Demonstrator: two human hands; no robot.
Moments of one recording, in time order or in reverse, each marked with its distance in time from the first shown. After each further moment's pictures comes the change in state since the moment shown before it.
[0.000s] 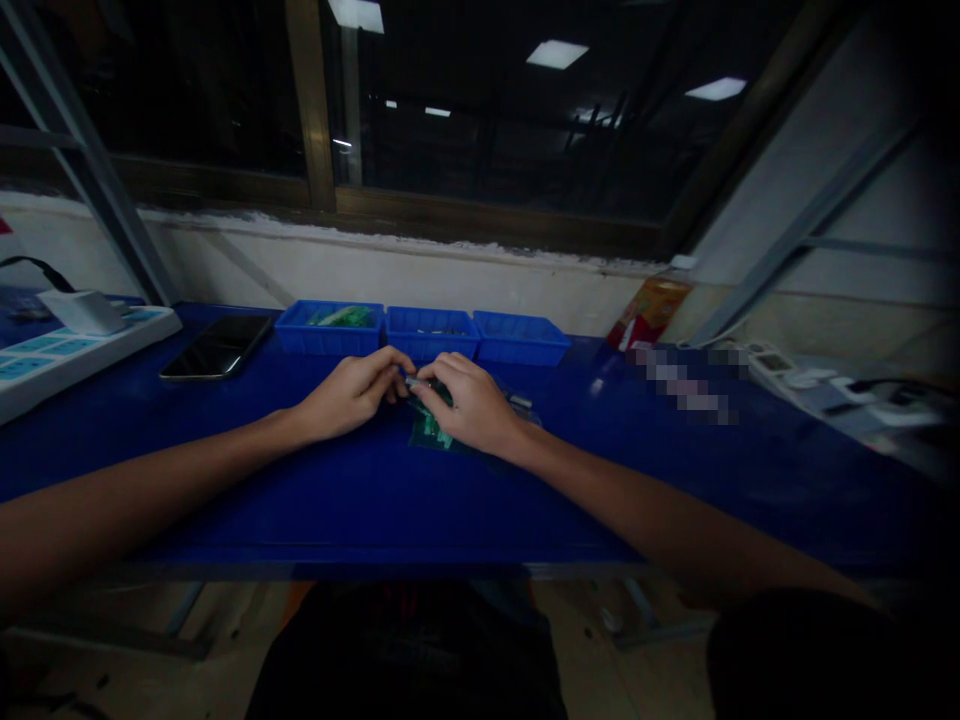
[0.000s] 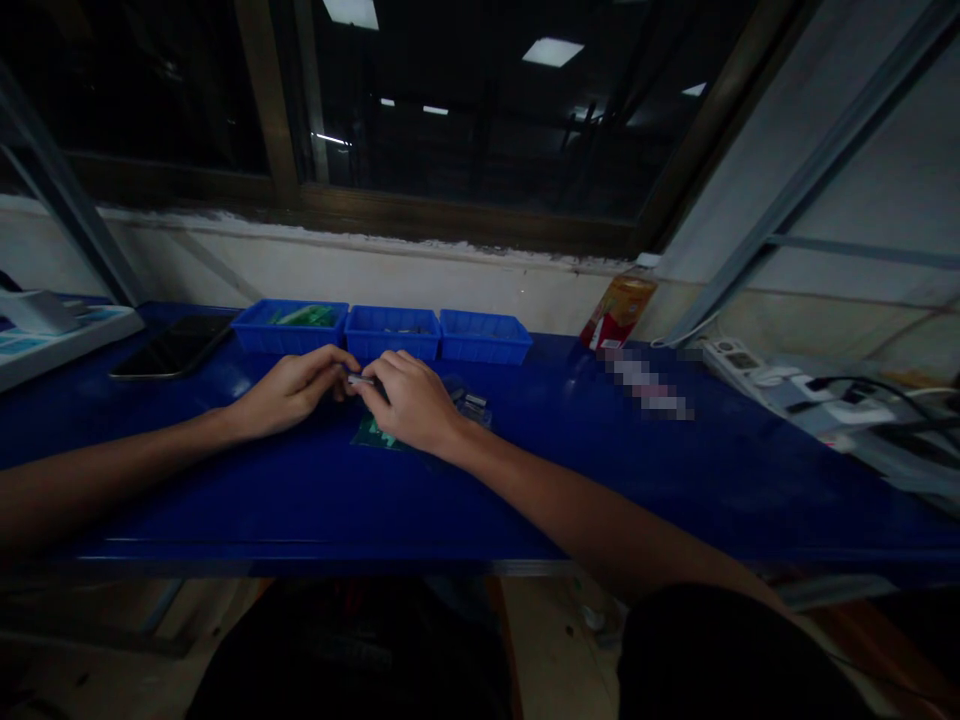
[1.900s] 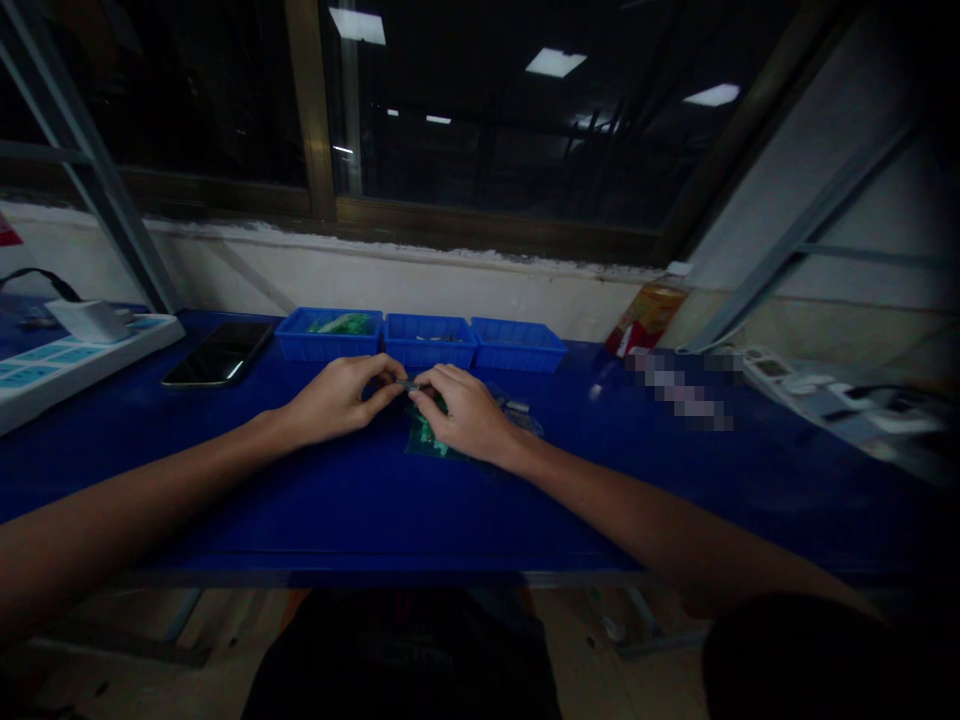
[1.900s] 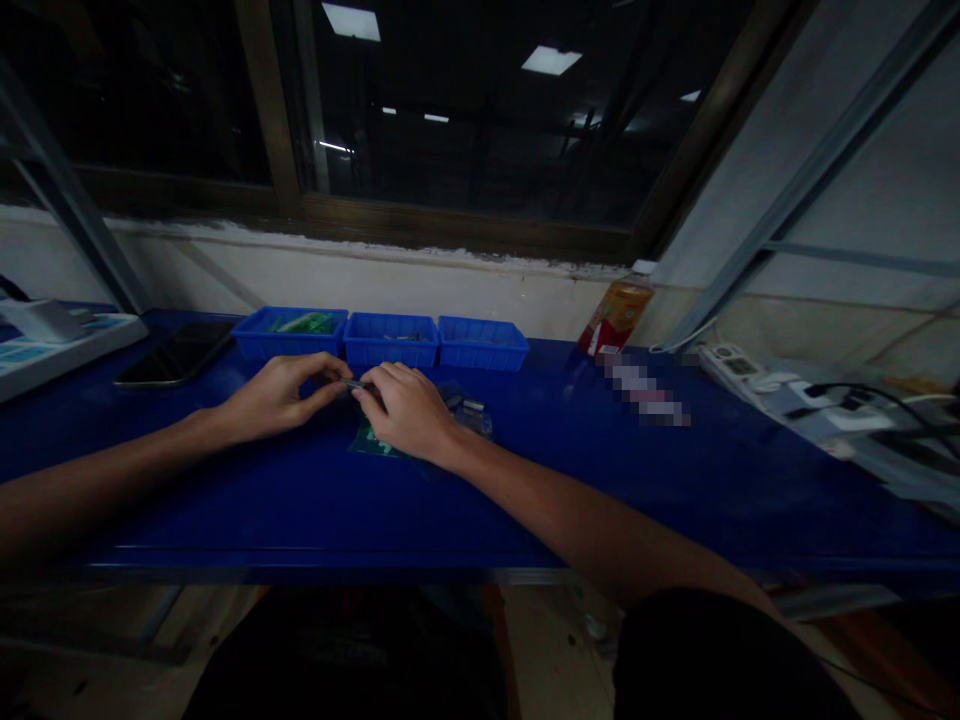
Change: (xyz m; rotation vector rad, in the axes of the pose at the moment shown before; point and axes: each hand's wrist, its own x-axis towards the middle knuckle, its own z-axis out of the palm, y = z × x) left_hand 0.000 0.008 -0.013 0.283 -0.001 0.079; right_hand 0.000 0.000 0.003 0.032 -0.015 0.043
